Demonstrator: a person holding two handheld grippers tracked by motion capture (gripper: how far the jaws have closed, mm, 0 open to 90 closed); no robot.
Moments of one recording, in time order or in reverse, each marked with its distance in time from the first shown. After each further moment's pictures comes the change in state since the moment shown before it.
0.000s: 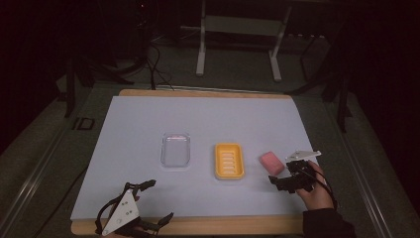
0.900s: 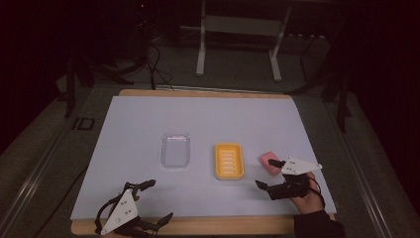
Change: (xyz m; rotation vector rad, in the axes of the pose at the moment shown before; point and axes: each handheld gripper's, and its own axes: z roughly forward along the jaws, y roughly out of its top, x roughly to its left) left arm 0.002 0.000 -0.001 -0.008 -0.012 -0.010; right arm 0.031 -0.003 -0.005 -0.364 0.211 -0.285
